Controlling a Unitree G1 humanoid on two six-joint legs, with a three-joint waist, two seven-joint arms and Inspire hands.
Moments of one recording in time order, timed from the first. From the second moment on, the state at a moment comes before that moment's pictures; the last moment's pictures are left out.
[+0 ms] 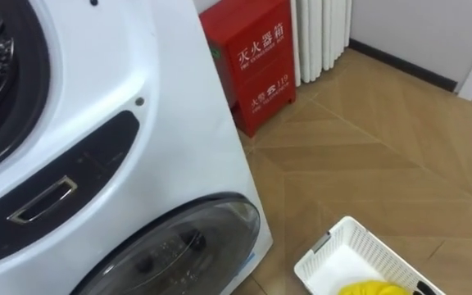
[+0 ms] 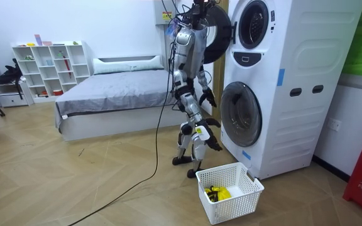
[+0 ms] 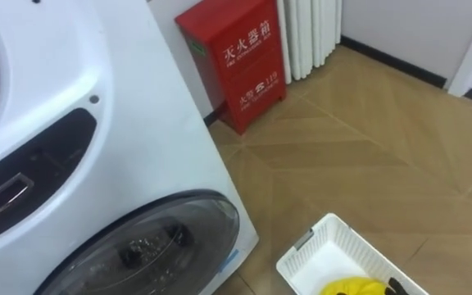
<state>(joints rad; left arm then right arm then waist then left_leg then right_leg) 0.05 0.18 -0.28 1.17 0.26 -0.09 0.21 0.00 -0.31 -0.19 0.87 0.48 -0.09 0.11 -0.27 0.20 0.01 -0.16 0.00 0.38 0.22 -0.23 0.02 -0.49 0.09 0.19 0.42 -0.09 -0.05</state>
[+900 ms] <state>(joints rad) 0.18 0.19 -0.07 1.11 0.28 -0.07 0.30 0.12 -0.25 -0.23 1.14 0.59 -0.07 0.07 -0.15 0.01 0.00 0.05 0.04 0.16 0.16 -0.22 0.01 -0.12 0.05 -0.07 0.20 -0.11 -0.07</state>
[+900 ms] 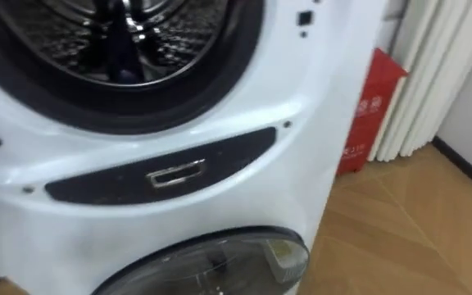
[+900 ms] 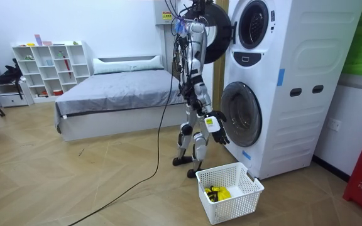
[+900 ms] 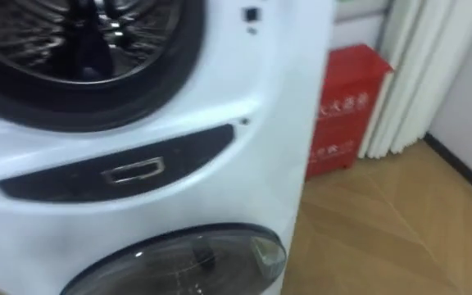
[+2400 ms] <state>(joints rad) 0.05 0.16 -0.02 1.09 0.20 -0.09 0.14 0.14 -0.21 -0.07 1.13 0.31 -0.07 0.08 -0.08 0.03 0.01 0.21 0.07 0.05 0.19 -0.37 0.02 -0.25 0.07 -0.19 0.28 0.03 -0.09</state>
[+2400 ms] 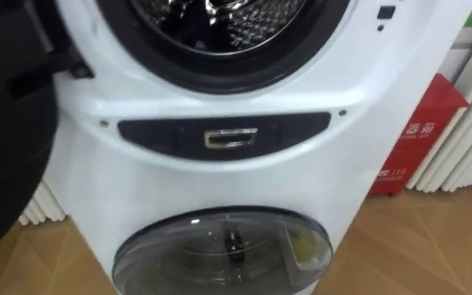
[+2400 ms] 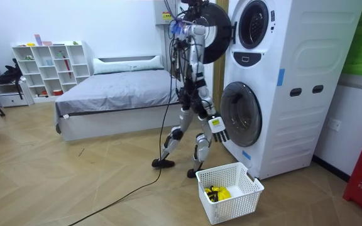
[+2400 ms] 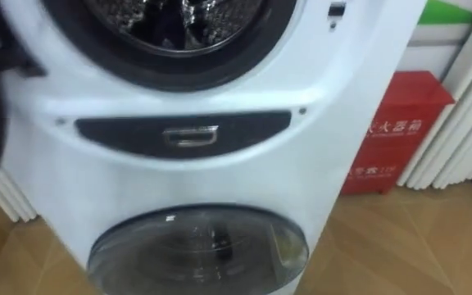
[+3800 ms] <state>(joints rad) 0.10 0.56 0.66 0.19 -0.32 -0.07 0.47 0.27 -0.24 -0.40 1.00 0.30 -0.10 0.10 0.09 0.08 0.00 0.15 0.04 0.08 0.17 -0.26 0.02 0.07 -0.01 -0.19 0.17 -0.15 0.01</state>
